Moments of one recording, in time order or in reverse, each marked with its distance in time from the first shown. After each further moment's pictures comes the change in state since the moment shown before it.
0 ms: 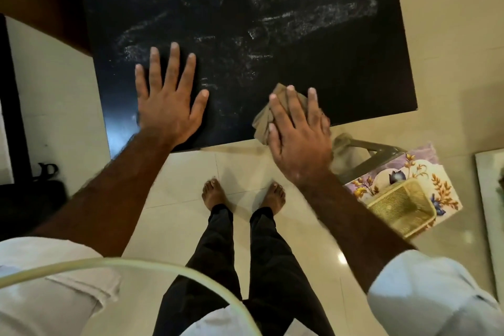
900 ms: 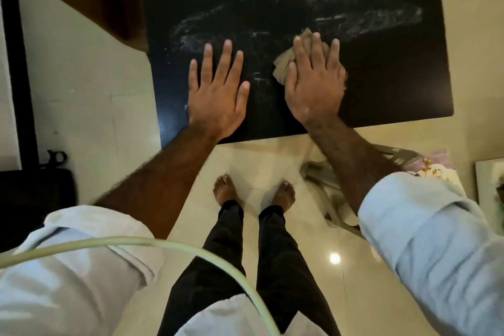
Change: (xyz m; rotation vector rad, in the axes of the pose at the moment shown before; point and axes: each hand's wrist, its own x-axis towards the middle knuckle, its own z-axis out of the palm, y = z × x) left_hand -0.001 -0.025 -0.006 -0.132 -0.015 0.038; right_hand 0.109 -0.089 -0.012 0.014 0.095 0.090
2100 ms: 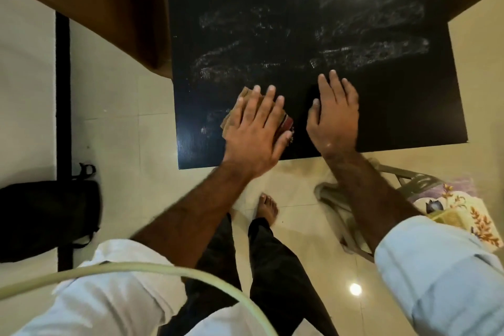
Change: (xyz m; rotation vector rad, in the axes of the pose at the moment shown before) left_hand -0.035 0.050 -0.012 0.077 -0.034 0.104; right_hand -0.018 0.021 -0.005 0.168 0.095 0.011
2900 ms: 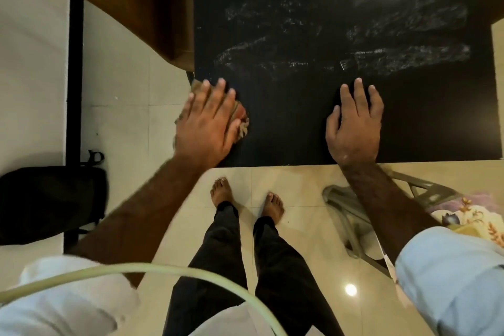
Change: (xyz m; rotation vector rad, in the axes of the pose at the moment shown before) left_hand -0.026 -0.132 -0.006 0.068 -0.080 -0.164; right_hand -0.005 -0.006 0.025 -0.103 0.049 -0.006
